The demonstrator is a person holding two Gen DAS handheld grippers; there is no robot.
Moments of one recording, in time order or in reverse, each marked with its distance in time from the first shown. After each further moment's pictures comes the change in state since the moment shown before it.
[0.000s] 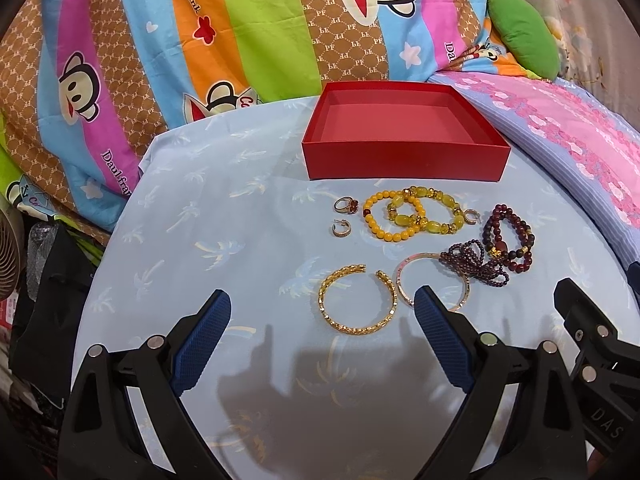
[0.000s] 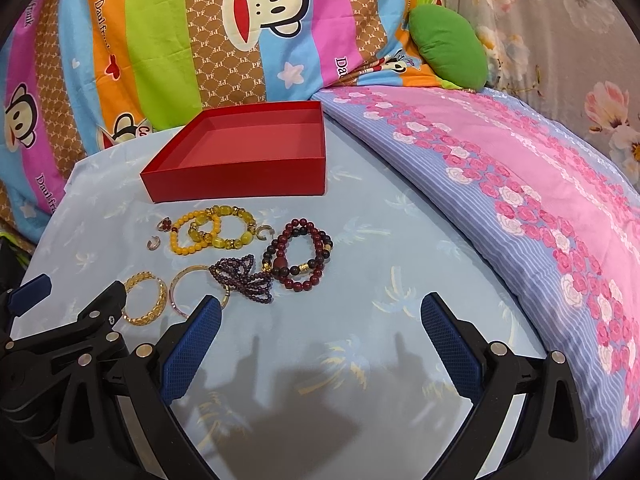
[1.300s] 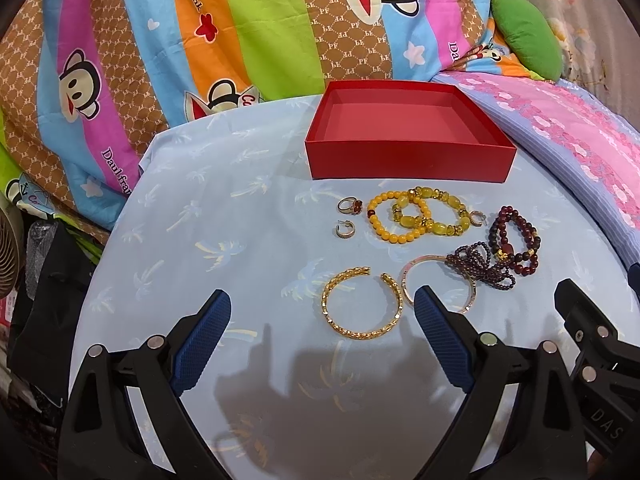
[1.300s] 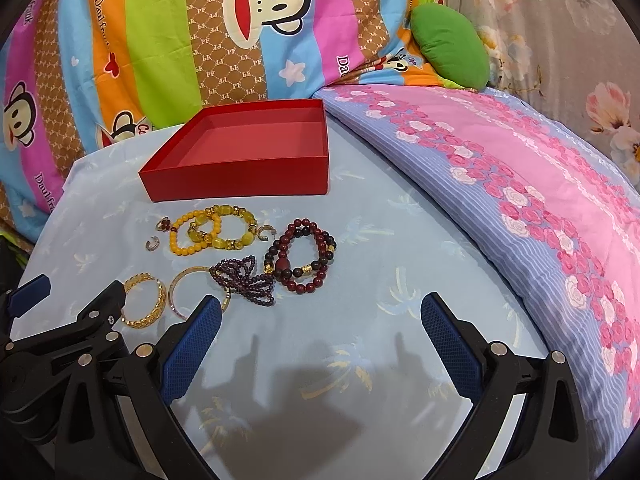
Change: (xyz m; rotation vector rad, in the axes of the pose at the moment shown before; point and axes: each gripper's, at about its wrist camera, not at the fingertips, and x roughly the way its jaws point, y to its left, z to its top) left arm 0.004 0.006 0.003 -0.005 0.009 0.000; right arm 0.006 0.004 0.001 -0.005 0.005 0.002
